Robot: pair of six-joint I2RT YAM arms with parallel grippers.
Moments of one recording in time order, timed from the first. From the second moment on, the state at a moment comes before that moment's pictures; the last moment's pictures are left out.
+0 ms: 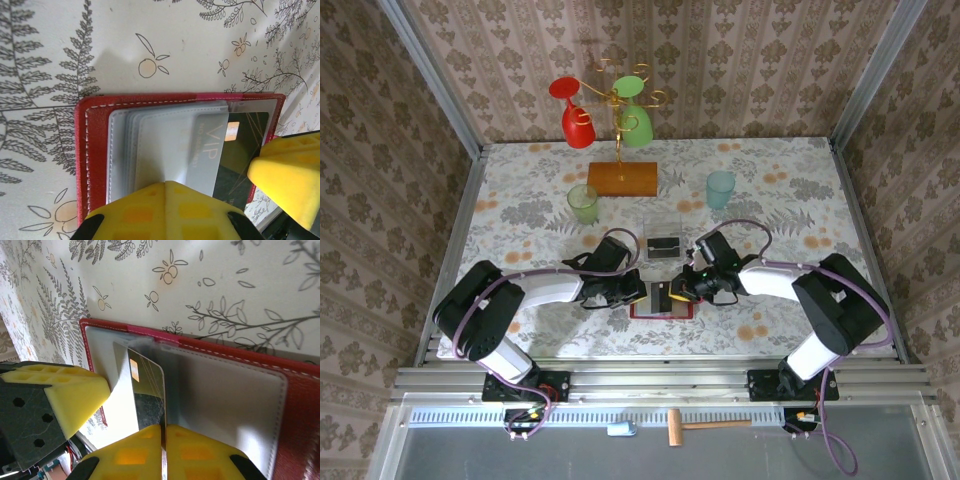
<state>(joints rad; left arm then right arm) -0.78 1.58 0.69 -0.10 0.40 -0.98 0.53 1.58 0.66 -0.08 -0.56 0.86</state>
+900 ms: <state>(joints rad) -0.78 1.58 0.69 -0.11 0.40 -0.98 0.49 1.49 0.66 -0.24 -0.53 0.79</state>
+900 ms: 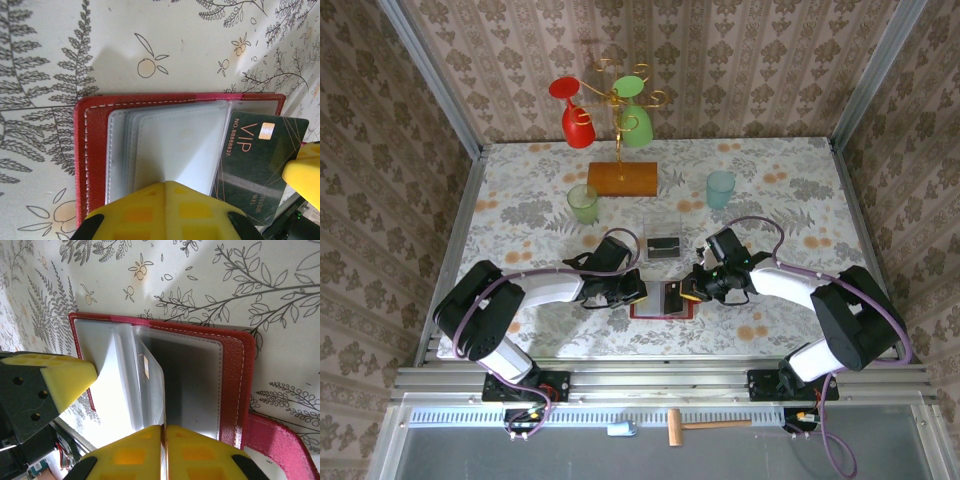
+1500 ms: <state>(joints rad) -0.78 1.59 0.69 -0.09 0.40 -0.98 0.52 1.49 0.66 -0.24 -0.54 0.84</state>
